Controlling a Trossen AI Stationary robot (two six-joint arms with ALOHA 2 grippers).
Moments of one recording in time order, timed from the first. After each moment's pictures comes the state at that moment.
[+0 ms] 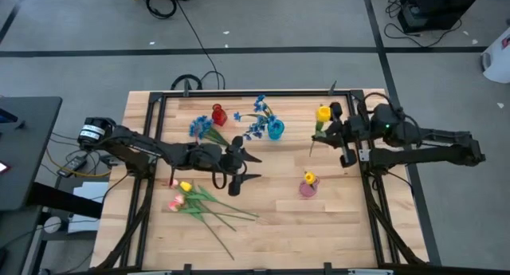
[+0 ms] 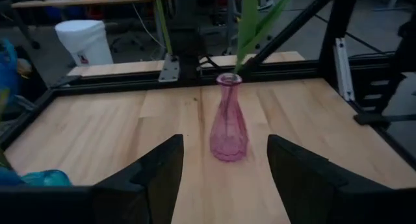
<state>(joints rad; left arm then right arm) -0.15 1.45 0.83 0.39 -0.12 0.02 -0.16 0.66 0.65 0.09 -0.33 -0.03</state>
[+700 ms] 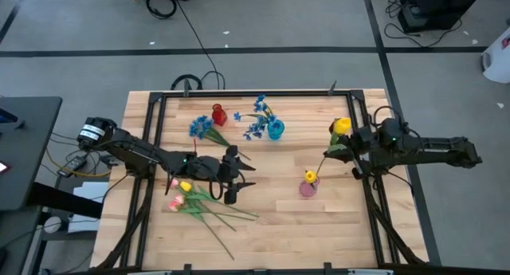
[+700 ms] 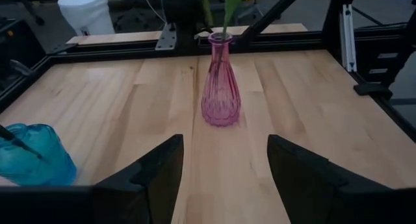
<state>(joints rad) -0.24 1.45 0.76 0.37 -0.25 -0.04 -0.10 0.44 0.36 0.30 -0.40 0.17</state>
